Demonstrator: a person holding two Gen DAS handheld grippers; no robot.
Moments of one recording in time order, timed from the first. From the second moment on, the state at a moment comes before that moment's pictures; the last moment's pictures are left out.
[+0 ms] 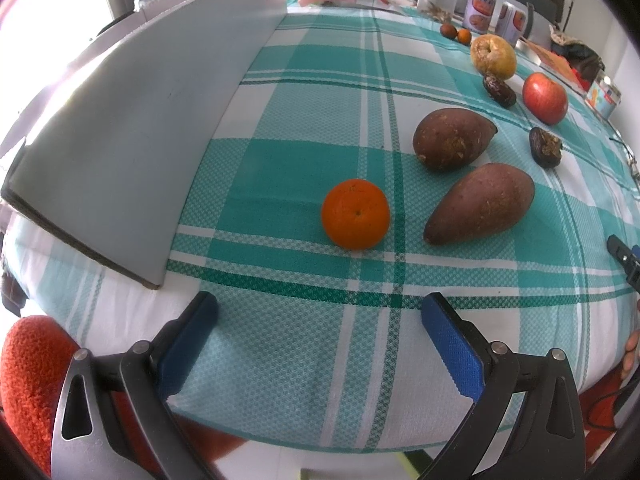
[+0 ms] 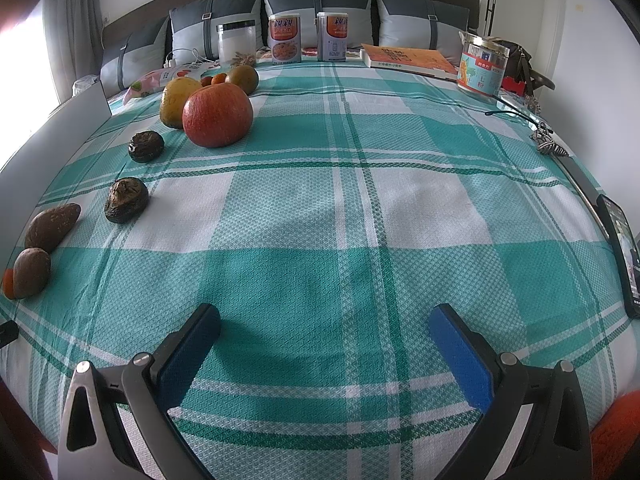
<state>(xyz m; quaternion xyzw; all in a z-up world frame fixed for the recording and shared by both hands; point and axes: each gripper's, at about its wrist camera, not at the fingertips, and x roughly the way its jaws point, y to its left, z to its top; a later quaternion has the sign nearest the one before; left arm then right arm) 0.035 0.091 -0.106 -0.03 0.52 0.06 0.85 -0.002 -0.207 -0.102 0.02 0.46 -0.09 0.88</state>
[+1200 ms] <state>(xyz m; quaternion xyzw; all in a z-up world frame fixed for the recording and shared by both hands) 0.038 0.107 -0.080 -0.06 0.48 -0.02 0.87 -0.002 -0.207 -0.102 0.02 0.46 -0.09 0.88</state>
